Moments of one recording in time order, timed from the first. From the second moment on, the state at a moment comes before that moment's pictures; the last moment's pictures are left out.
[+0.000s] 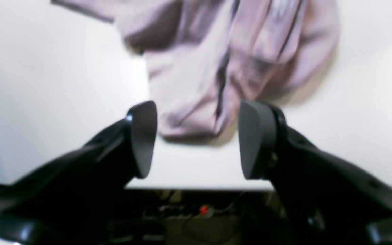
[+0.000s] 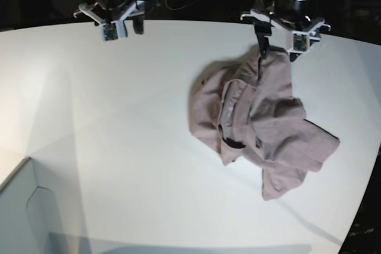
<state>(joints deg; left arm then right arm) 40.6 -4.8 -1.6 110.5 -2.4 -0.1 11.4 -43.1 4.9 -10.3 116.6 0.2 0.0 -29.4</state>
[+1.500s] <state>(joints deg) 35.0 -12.2 -21.9 100.2 -21.2 -0.1 11.4 4.8 -4.1 -46.7 72.6 0.2 -0.1 -29.5</state>
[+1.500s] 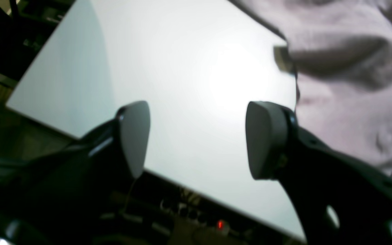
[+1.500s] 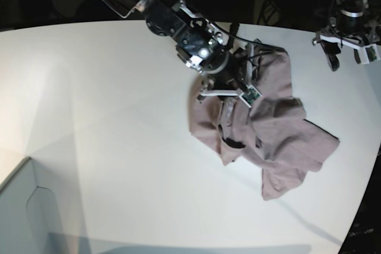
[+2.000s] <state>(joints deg) 34.2 -12.2 -21.8 100.2 -21.2 -0.3 11.5 2.7 -4.1 -47.0 72.3 0.2 -0.1 -29.5</state>
